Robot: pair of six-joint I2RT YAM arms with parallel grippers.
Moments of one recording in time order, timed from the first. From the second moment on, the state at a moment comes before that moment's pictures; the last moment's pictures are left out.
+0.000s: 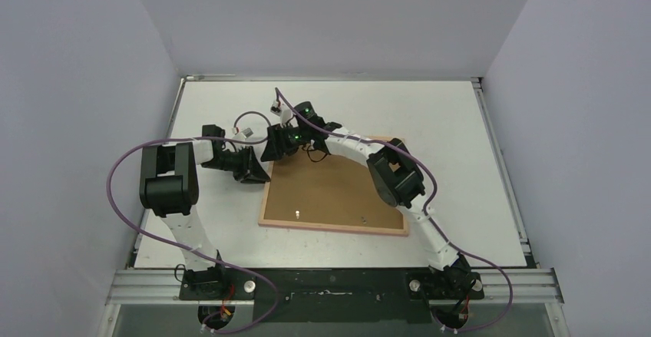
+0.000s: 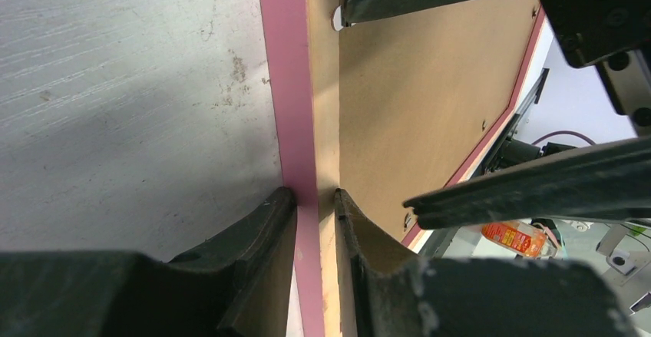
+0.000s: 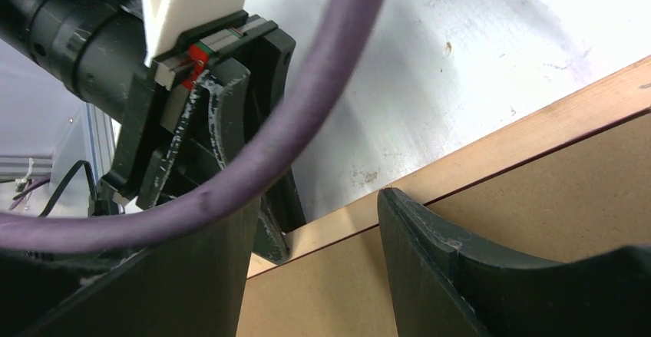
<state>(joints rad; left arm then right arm) 0.08 1.93 1.04 -0.49 0.88 -0.03 0.74 2.45 1.95 -0.07 -0.68 0.38</state>
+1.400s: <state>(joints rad) 0.09 1.93 1.04 -0.49 0.88 -0.04 0.74 2.43 1.87 -0.03 -0.71 0.38</state>
